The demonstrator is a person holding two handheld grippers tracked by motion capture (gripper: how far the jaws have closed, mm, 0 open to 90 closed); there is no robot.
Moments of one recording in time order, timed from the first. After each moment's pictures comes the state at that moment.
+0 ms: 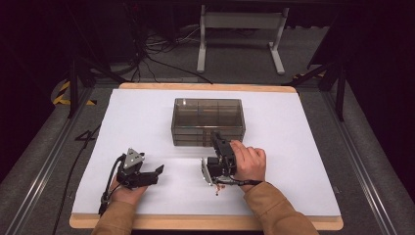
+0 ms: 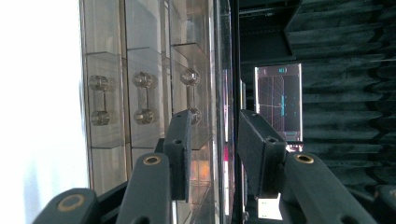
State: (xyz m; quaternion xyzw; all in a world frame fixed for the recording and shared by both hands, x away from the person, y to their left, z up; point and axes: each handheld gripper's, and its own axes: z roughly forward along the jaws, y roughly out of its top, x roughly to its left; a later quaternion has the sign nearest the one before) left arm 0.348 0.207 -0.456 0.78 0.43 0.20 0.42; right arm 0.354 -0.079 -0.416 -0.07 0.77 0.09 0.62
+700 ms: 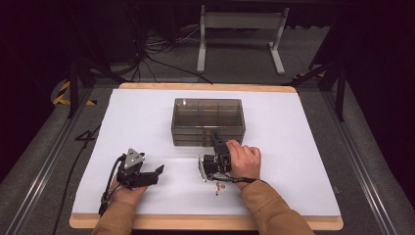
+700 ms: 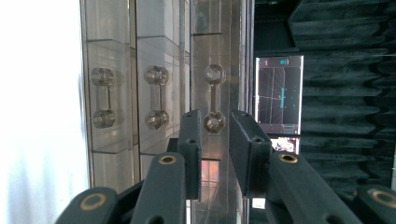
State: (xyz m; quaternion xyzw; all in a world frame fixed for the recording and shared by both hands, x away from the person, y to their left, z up) left arm 0.348 0.207 -0.457 0.78 0.43 0.20 0.42; right arm 0.370 -0.070 -0.434 -0.07 0.77 0.06 0.63
